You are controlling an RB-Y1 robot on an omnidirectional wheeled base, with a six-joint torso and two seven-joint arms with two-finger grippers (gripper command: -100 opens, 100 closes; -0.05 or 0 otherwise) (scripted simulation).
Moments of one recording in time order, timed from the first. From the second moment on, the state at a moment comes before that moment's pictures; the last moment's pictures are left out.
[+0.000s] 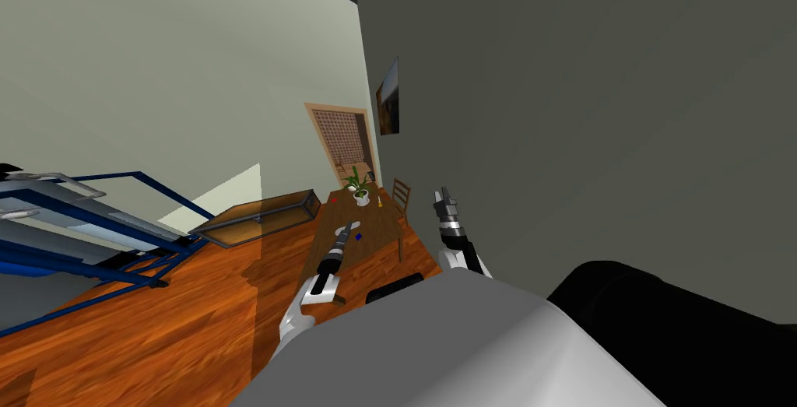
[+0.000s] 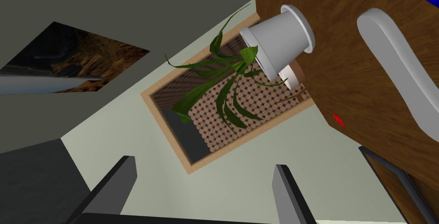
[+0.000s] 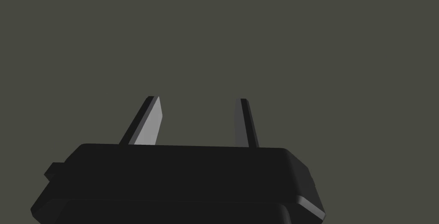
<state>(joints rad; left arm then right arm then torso) 0.06 0.23 -0.05 -1.29 -0.25 -0.34 -0.18 0.53 0.04 0.06 -2.23 -0.09 -0.45 0.01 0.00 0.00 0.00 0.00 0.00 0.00</state>
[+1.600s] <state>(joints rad) -0.12 0.34 -0.14 -0.84 -0.37 -0.11 -0.31 0.53 0.04 0.06 -2.23 -0.09 -0.45 0.01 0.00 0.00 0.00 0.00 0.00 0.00</state>
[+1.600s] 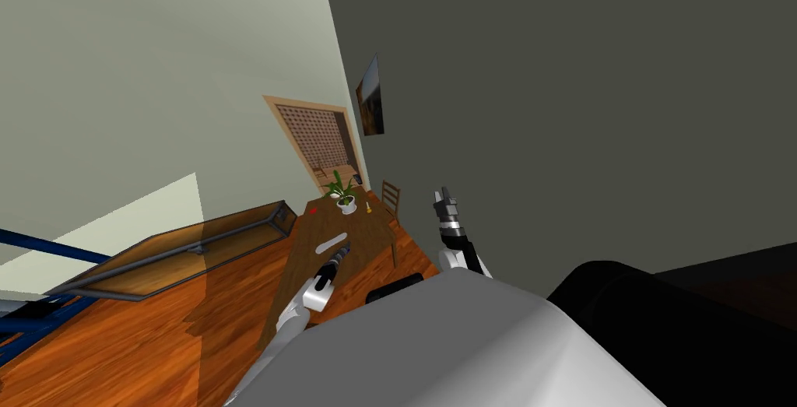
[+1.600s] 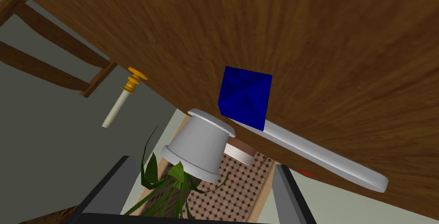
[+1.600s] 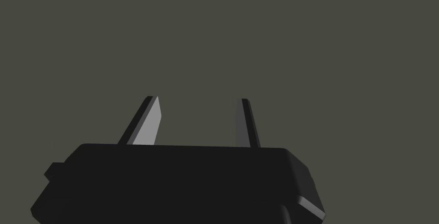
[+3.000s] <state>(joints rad) -0.08 0.32 -0.15 -0.74 -0.42 -0.12 -0.37 0.53 0.04 0.06 -2.23 -0.09 -0.45 0.01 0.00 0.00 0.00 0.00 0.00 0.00</state>
